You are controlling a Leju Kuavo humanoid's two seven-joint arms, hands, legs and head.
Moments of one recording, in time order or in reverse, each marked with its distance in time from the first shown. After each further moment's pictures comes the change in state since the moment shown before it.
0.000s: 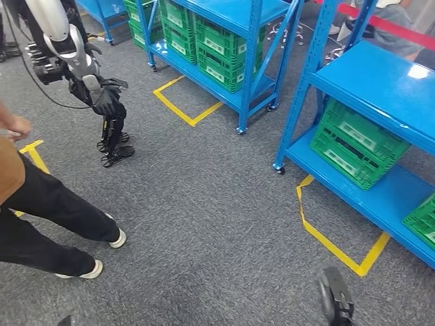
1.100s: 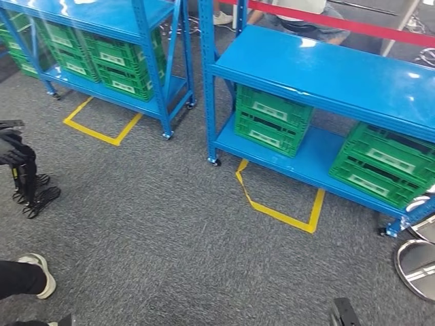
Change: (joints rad) left arm 0.003 -0.004 0.013 0.001 -0.023 0.001 0.006; right arm 0.057 0.009 -0.004 0.163 -0.045 0.015 0.065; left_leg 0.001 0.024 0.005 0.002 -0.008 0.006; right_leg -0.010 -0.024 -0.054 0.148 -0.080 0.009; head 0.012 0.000
